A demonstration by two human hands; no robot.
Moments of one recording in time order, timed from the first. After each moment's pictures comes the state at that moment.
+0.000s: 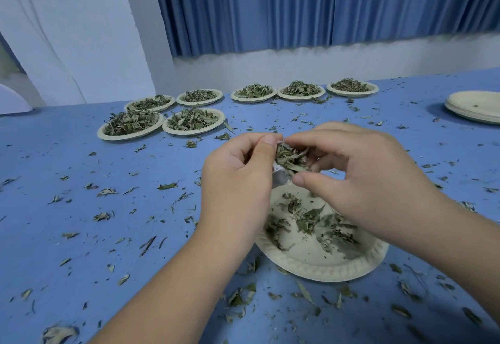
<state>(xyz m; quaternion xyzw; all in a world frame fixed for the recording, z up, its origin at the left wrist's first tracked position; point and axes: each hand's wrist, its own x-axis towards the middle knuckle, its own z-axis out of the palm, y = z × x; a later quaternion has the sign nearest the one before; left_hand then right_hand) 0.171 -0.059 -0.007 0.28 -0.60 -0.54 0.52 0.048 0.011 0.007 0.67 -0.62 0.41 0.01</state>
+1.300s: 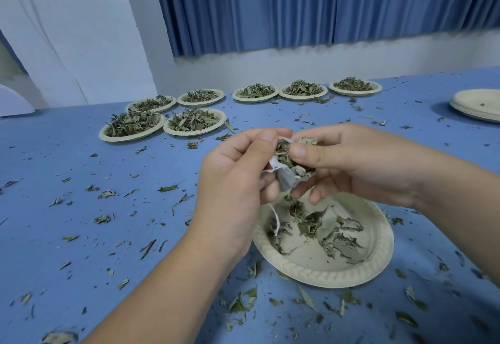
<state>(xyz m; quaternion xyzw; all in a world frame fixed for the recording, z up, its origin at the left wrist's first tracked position) 0.178 -0.064 -0.006 0.21 -0.56 -0.64 0.49 0.022 -0.016 0.021 0.53 -0.51 0.44 -0.51</state>
